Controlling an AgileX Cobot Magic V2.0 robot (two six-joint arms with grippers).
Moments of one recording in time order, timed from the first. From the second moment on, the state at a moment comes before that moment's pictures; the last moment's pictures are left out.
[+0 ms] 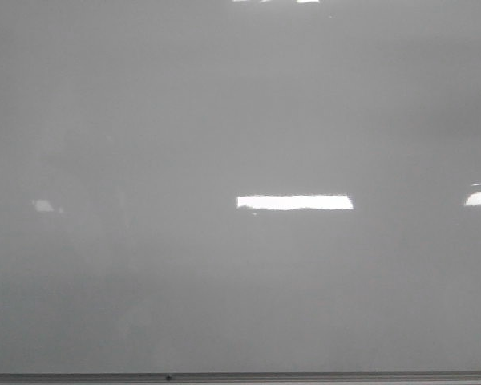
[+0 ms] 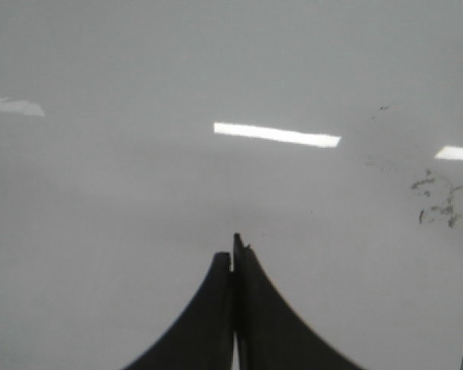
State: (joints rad) left arm 0.02 0.39 -0.67 -0.06 0.50 0.08; right arm 0.02 0.40 -0.70 0.02 0.60 -0.07
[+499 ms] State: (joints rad) left arm 0.02 0.57 -0.66 -0.07 0.51 0.08; right arm 0.02 0.56 -0.70 0.02 0.62 -0.07
